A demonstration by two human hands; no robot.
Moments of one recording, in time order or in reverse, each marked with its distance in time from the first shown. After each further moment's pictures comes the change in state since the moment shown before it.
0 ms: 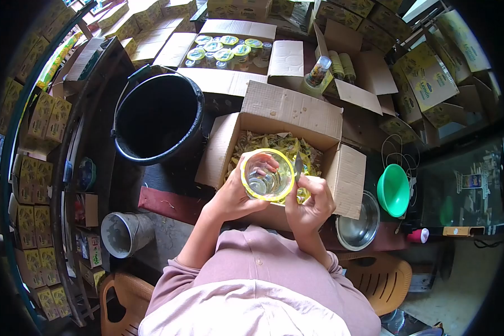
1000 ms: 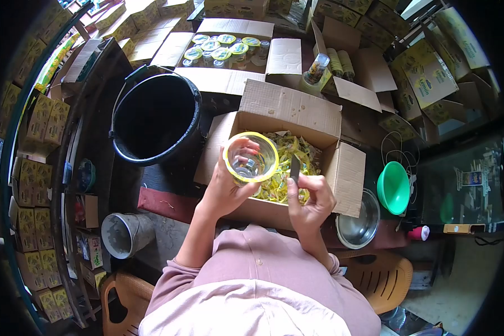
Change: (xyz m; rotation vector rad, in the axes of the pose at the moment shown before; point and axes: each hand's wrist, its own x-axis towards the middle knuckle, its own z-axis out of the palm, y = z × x) left_hand 0.005 0.004 -0.006 0.099 0.204 0.014; right_hand 0.000 0.000 -0.008 0.102 -0.086 0.147
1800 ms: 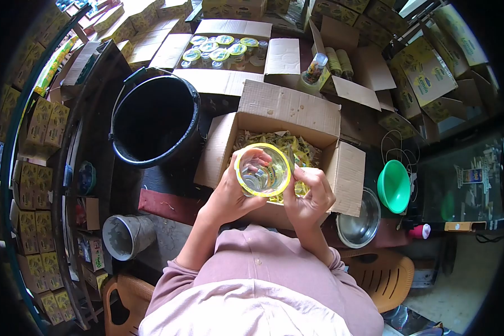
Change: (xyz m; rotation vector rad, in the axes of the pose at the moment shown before) left_hand -0.003 0.009 0.005 0.012 -0.144 -0.002; right_hand 0.015 -0.005 0.009 -0.120 0.041 -0.152
